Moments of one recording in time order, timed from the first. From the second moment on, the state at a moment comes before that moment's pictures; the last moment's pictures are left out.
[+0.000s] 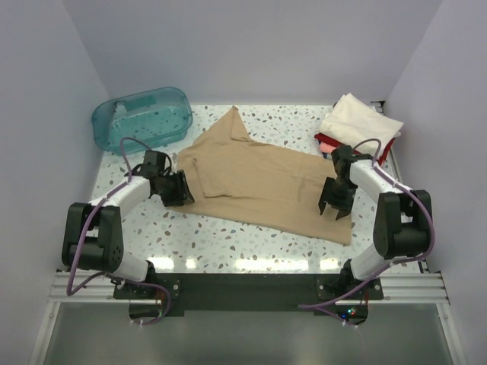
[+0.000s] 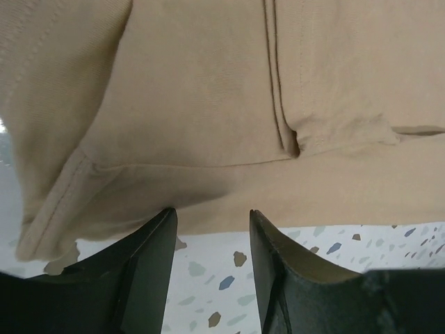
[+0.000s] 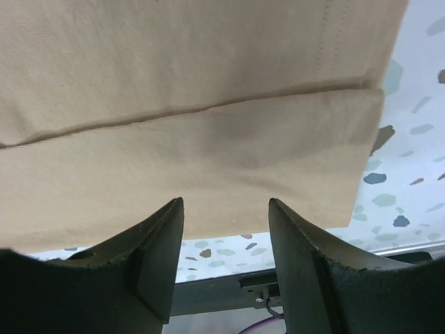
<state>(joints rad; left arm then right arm) -0.10 1.45 0.81 -0.48 0.28 -0.36 0.08 1.58 1.01 -0.97 0.05 0.47</state>
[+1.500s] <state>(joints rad) -0.33 1.46 0.84 -0.43 0.12 -0.52 0.11 1.44 0.95 -1.01 -0.10 0.53</state>
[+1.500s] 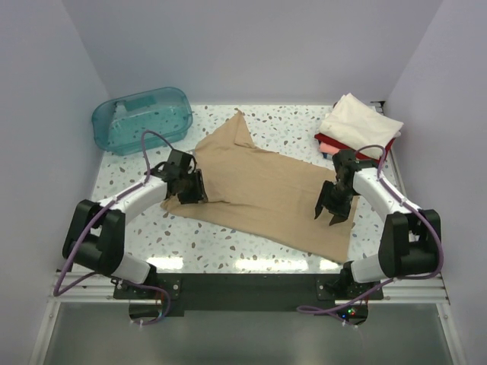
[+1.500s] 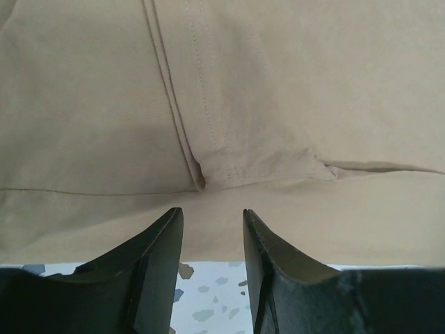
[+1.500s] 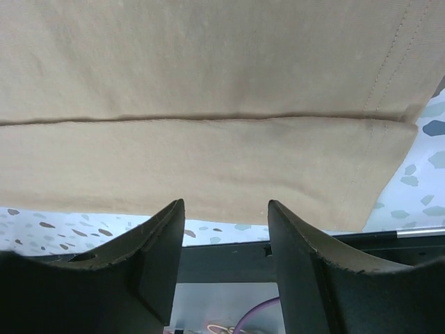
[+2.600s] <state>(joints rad) -0.38 1.62 0.89 -0.39 0.07 -0.52 0.11 1.43 0.95 -1.03 -0.10 0.51</state>
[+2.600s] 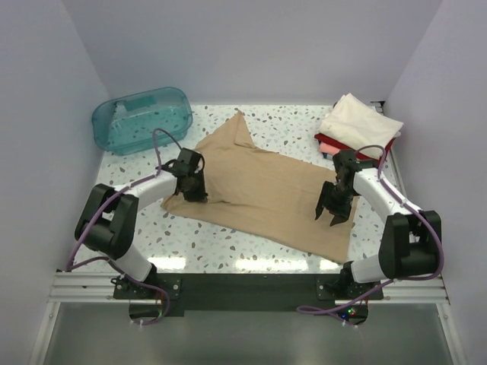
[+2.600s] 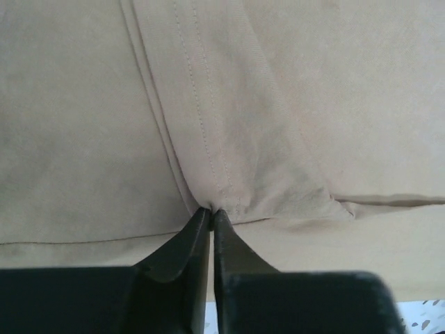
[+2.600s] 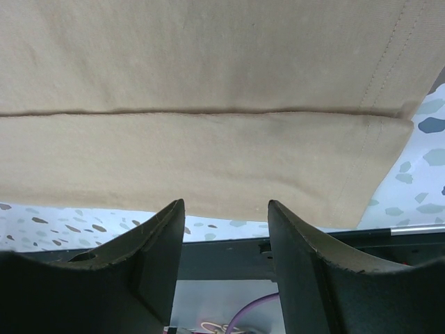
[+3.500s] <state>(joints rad) -0.45 1.86 1.23 -0.37 0.13 -0.51 0.11 1.49 0.99 -1.03 -0.10 0.49</state>
